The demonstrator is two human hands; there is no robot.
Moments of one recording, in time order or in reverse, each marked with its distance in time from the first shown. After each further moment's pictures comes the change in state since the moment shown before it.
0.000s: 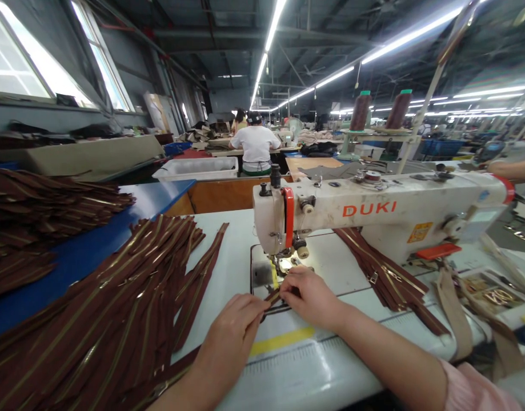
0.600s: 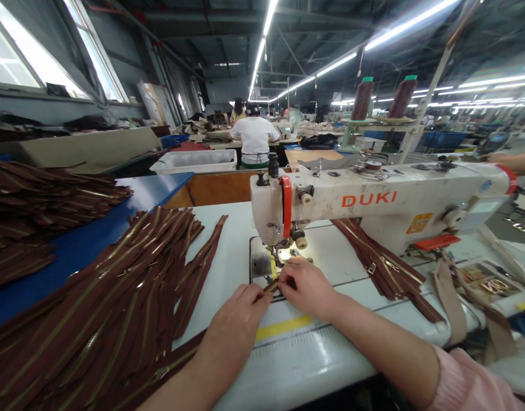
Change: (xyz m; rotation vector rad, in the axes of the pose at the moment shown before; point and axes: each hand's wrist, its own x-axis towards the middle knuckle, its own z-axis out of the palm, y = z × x) left_hand 0.003 0.013 0.000 0.360 -0.364 -0.044; right_hand 0.000 -0.003 0.003 -0.181 -0.026 0.044
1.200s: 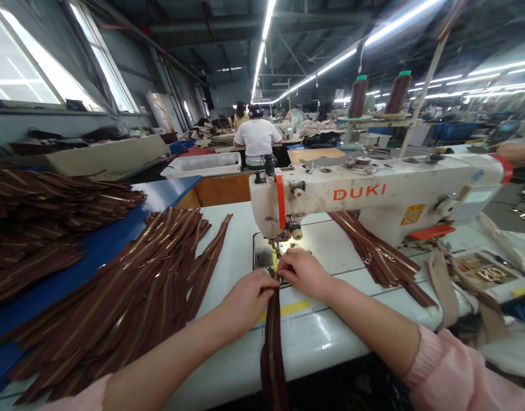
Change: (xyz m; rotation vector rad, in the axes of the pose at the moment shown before) left_hand 0.024 0.002 -0.019 -0.441 -0.044 -0.064; right_hand 0.006 0.004 -0.005 0.015 -0.048 -0.090
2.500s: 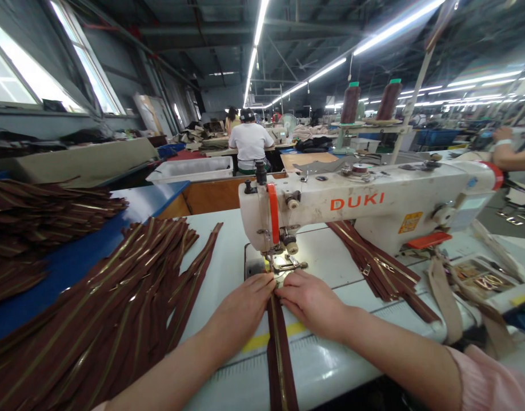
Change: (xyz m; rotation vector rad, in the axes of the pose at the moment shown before) left_hand 0.014 -0.036 0.021 0.496 0.082 0.399; right_hand -0.027 -0.007 -0.012 -0.156 -0.023 -0.167
